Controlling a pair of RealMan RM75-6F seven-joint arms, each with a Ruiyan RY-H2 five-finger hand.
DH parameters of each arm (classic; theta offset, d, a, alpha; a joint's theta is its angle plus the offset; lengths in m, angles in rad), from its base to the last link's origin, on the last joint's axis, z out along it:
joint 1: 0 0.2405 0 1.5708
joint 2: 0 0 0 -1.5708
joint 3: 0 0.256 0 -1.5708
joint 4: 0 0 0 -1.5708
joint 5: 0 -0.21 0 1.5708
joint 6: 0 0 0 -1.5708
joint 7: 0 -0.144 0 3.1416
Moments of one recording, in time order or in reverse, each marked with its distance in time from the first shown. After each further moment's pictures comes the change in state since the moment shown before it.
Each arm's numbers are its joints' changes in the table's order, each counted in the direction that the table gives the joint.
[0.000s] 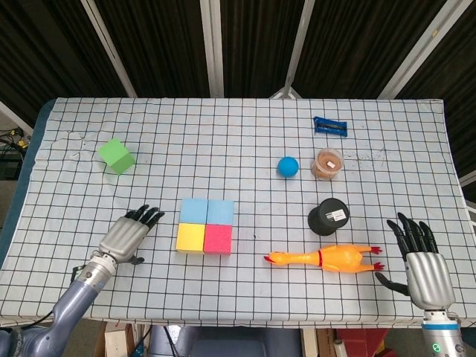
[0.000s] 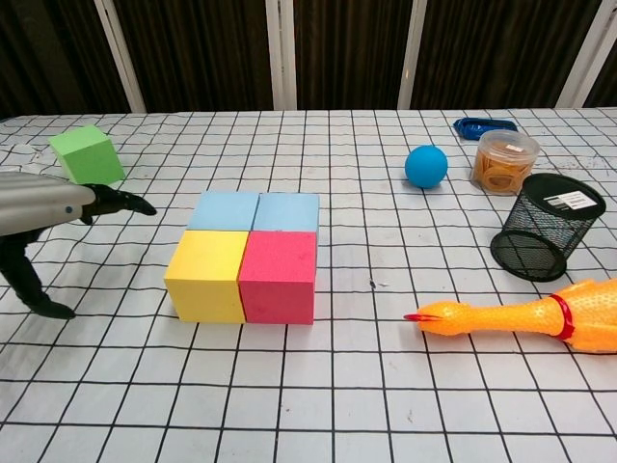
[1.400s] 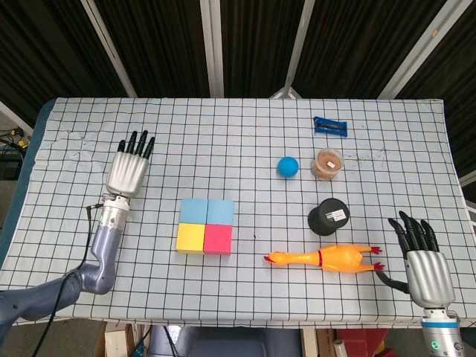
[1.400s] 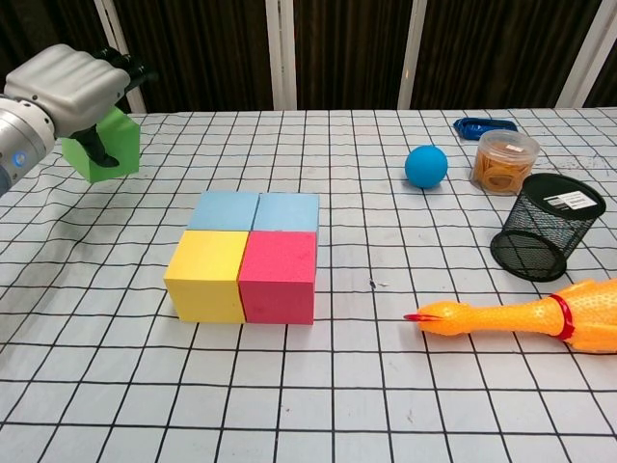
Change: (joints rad) left arm -0.178 0.414 -0.174 0.828 -0.043 0.211 -0.098; right arm 0.000 0.017 0.011 0.010 -0.011 0.001 0.014
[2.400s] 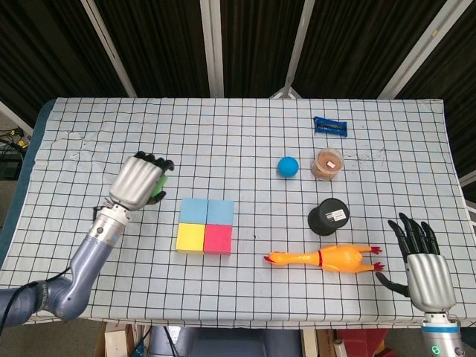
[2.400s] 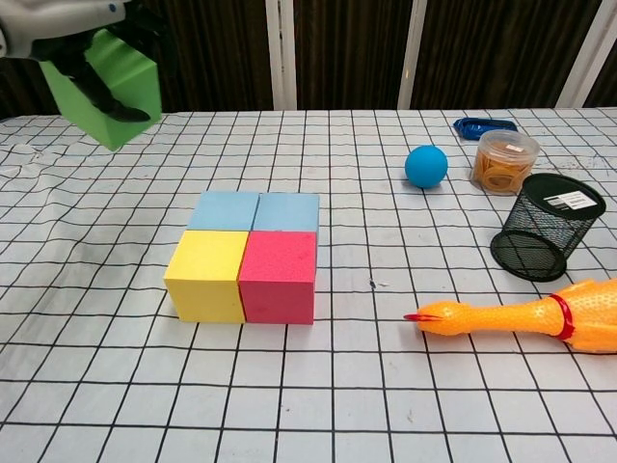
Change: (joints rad) left arm -0.036 -0.441 0.056 -0.676 -0.005 -0.042 0.192; right arm -0.012 0.002 -0.010 -0.011 0.028 0.021 0.021
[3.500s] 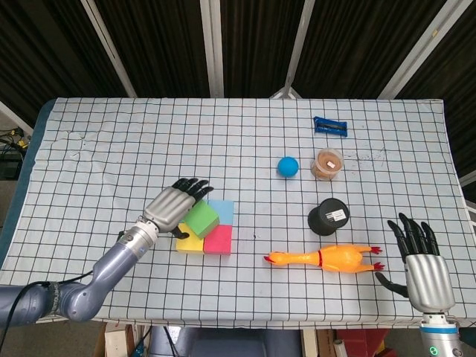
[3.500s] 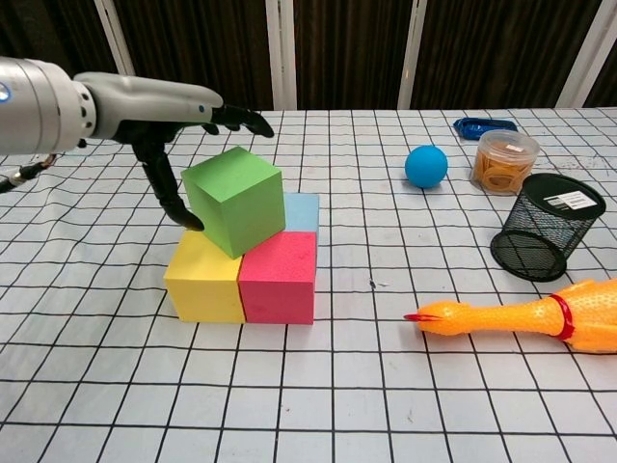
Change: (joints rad) left arm -0.118 0.030 -0.055 -0.151 0.324 -0.335 -0.049; right arm -0.007 0.008 -0.002 -0.006 0.008 0.021 0.032
